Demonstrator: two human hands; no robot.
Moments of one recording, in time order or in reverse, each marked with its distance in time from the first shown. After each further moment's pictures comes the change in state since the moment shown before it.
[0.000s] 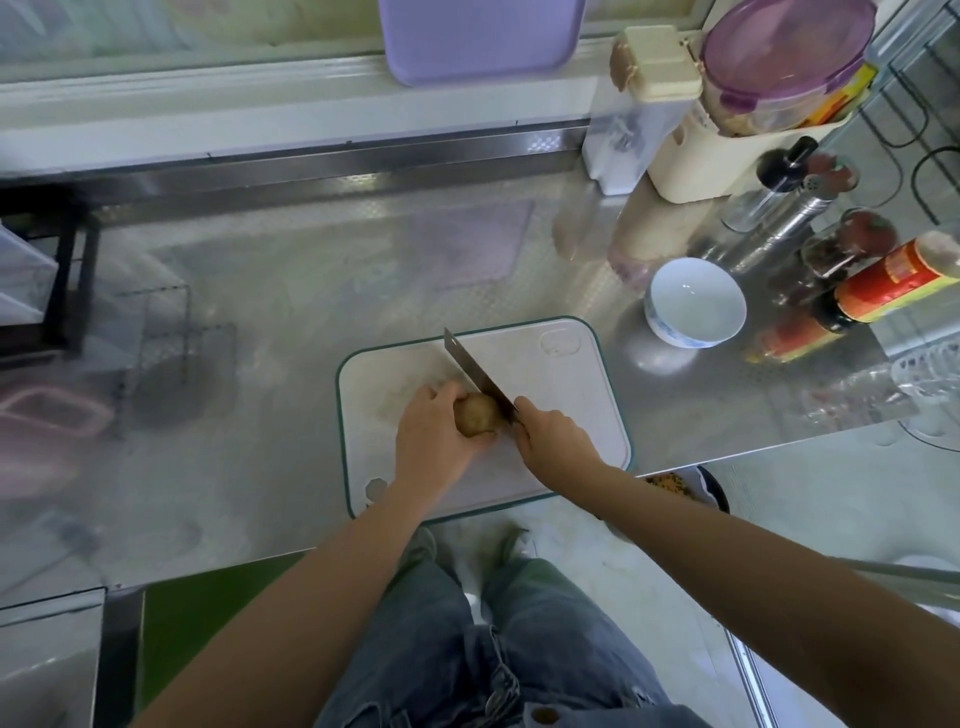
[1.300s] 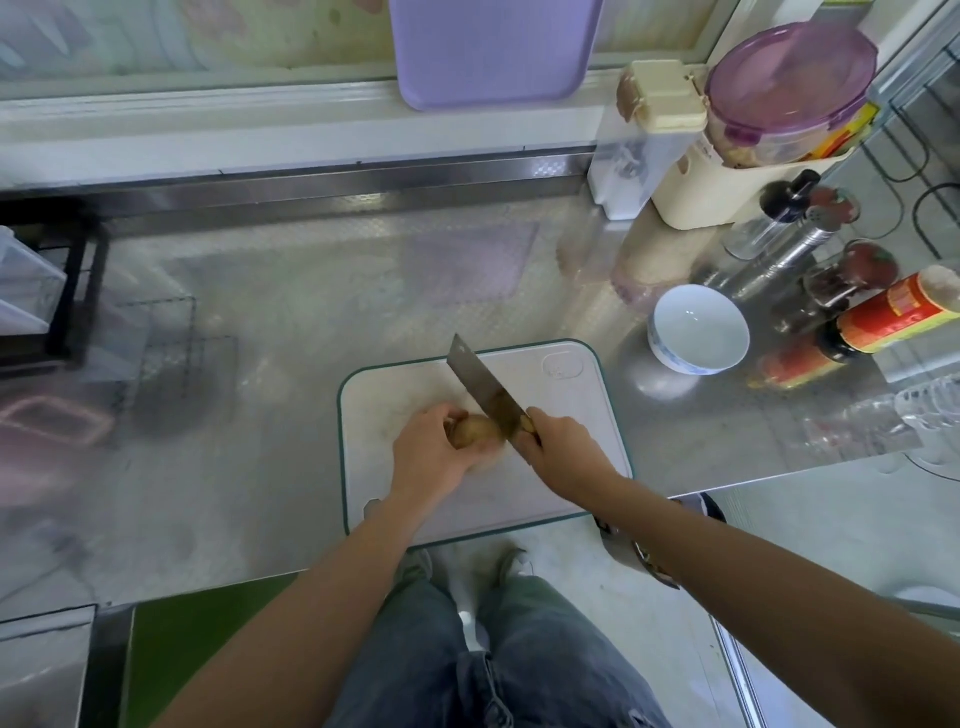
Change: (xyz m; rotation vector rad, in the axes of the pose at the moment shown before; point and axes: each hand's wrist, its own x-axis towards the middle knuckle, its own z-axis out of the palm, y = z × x) left_hand 0.008 0.002 -0.011 -0.184 -0.093 -0.141; right_hand 0.004 0.004 -0.021 0.079 0.013 -0.033
